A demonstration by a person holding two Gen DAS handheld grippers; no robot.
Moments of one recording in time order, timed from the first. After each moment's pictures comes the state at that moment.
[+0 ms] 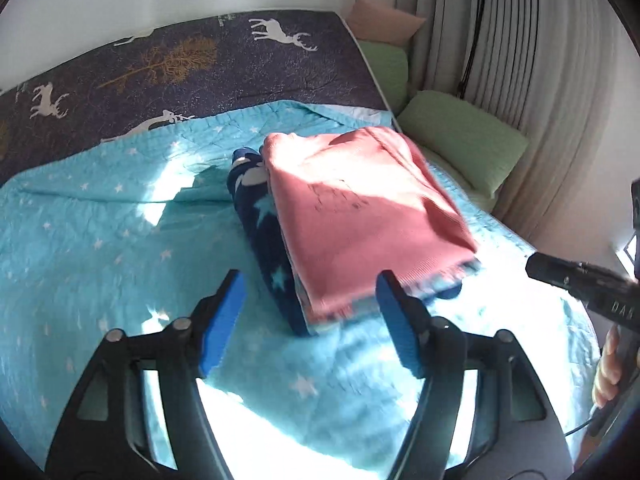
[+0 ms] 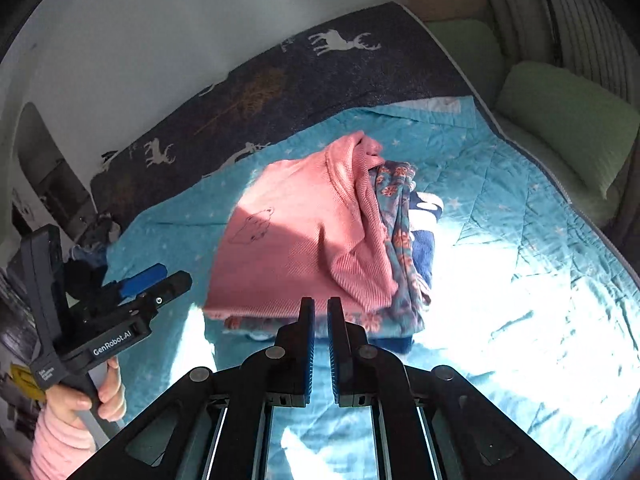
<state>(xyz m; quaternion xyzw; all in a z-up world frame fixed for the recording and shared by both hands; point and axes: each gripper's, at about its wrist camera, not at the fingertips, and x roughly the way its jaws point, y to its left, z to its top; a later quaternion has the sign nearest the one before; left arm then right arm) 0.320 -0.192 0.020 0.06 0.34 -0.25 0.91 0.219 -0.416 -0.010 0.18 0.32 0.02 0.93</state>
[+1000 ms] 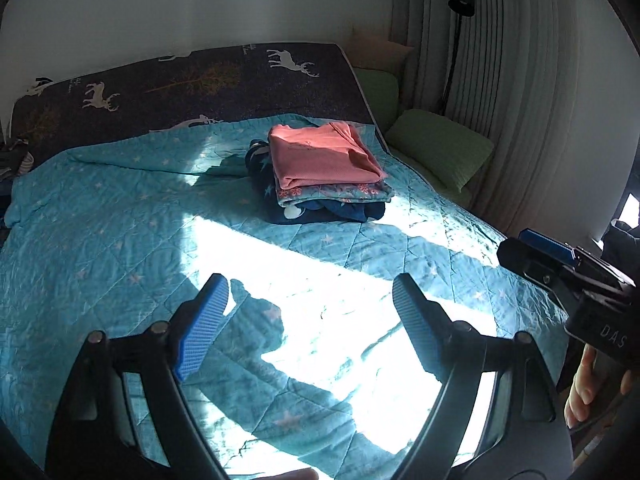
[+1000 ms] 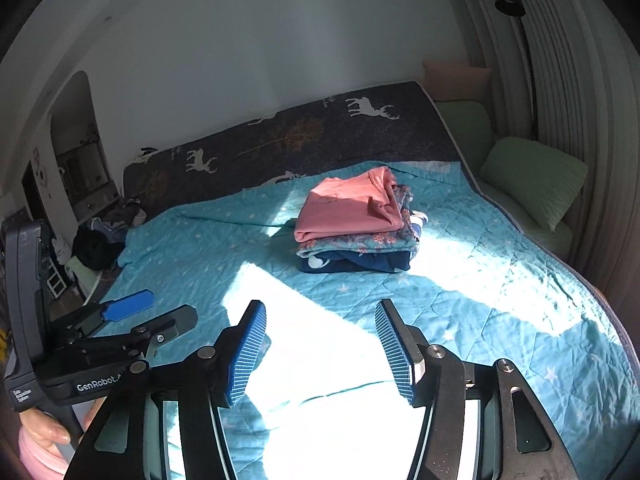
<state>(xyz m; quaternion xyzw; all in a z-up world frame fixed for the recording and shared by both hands) 0.090 -0.133 0.037 0.04 0.29 -0.22 0.93 -0.011 -0.312 0.019 0.11 0.23 0.01 0.97</state>
